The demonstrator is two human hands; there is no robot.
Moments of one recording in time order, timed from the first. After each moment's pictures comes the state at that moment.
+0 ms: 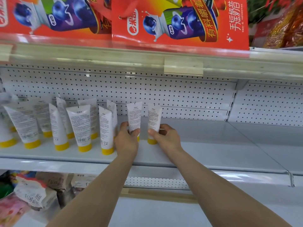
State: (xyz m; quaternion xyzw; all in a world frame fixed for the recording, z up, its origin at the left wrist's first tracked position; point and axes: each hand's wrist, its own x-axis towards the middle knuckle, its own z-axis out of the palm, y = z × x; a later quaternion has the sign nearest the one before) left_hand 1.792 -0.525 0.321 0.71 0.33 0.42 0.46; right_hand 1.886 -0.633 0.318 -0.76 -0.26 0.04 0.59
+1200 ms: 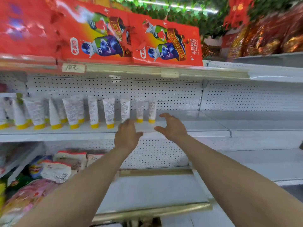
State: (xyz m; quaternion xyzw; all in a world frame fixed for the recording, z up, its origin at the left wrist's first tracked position) left_hand 1.580 -0.587 0.352 0.91 0.20 0.28 0.22; right_hand 1.683 -0.739 0.380 -0.91 -0.29 -0.11 0.27
